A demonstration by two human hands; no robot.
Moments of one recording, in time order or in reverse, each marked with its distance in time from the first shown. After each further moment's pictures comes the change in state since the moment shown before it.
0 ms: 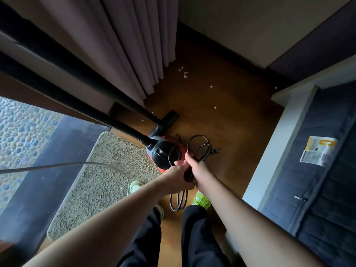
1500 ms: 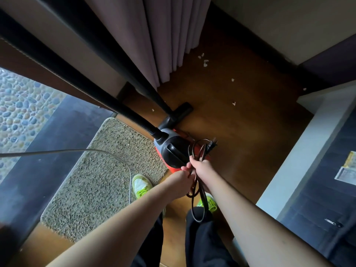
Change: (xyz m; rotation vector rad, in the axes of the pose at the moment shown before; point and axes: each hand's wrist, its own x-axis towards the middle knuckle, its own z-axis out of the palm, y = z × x) left_hand 0.030 -0.056 0.016 -0.368 -0.119 -0.426; right_hand 0.070 0.004 0.042 -0.242 0.044 0.075
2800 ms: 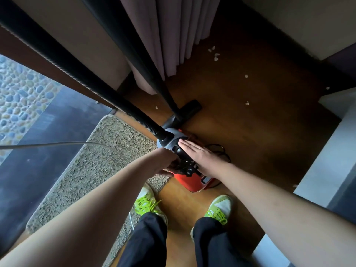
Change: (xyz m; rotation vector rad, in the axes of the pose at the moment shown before) left_hand 0.091 -0.037 -0.077 -0.424 0.077 -0.031; right_hand 0.115 -0.006 -0.007 -1.405 -0.220 -0.997
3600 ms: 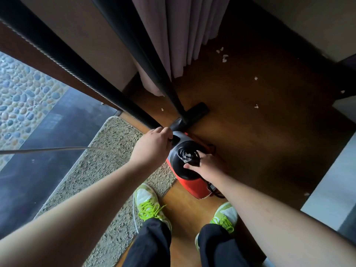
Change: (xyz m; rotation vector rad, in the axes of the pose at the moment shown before) left_hand -0.014 0.008 -0.041 0.875 0.673 0.690; right_hand 0.025 -0.007 0.021 0.344 0.042 0.569
